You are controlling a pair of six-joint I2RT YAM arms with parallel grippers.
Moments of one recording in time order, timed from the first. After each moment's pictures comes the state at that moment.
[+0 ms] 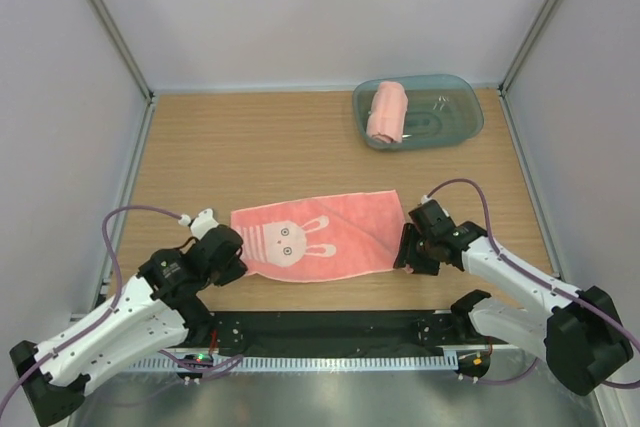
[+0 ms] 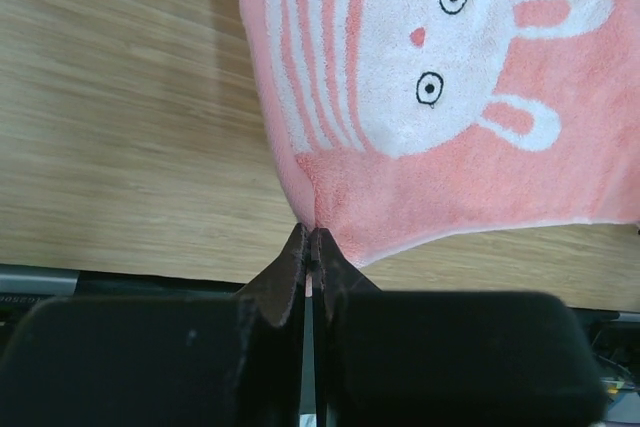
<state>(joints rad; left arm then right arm) -0.83 0.64 0.60 -0.99 -0.33 -1.16 0.51 1.02 0.49 -0.66 -0.02 0.76</state>
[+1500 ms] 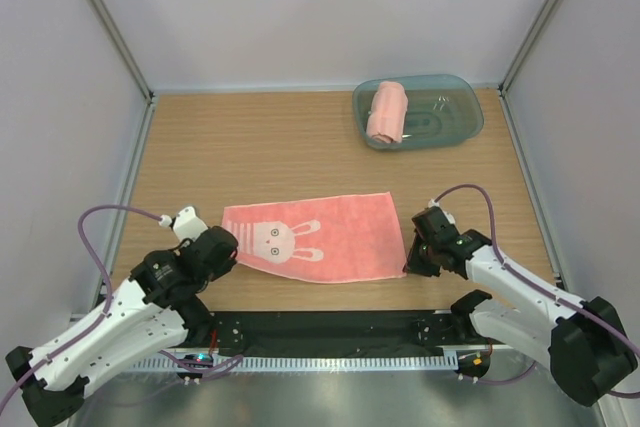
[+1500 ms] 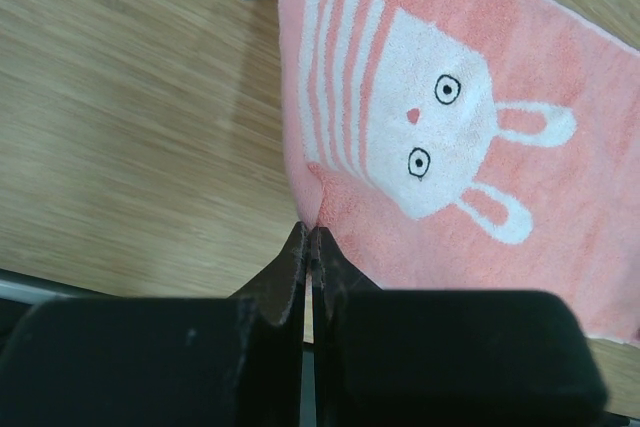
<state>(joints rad) -0.83 0.61 0.63 -1.08 -0.55 -1.23 0.52 0.96 0.43 -0.62 0.02 0.84</state>
